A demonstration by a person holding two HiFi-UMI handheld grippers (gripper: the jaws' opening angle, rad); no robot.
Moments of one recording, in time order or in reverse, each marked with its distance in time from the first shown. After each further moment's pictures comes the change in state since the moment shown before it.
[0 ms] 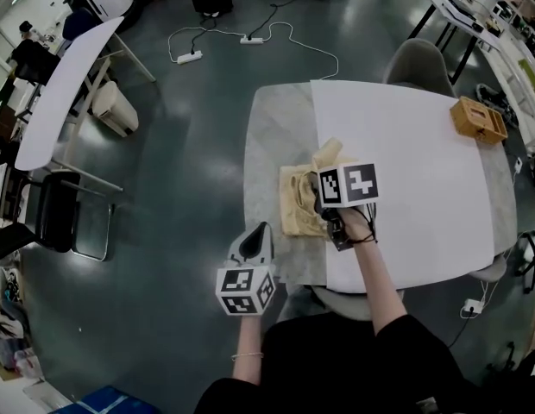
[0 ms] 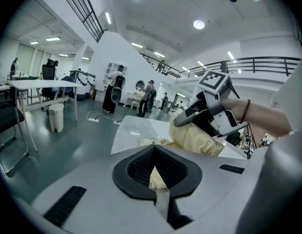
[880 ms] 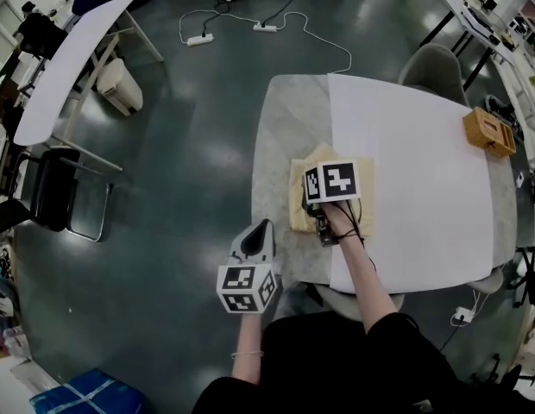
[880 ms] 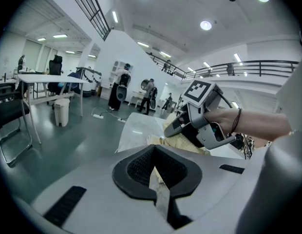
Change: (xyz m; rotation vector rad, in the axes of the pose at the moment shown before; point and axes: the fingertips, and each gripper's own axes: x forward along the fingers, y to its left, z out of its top) left arm -0.004 0.021 -0.014 -0.060 0.005 0.036; right arm 0.067 0.012 -0.028 -0.020 0.123 -0.073
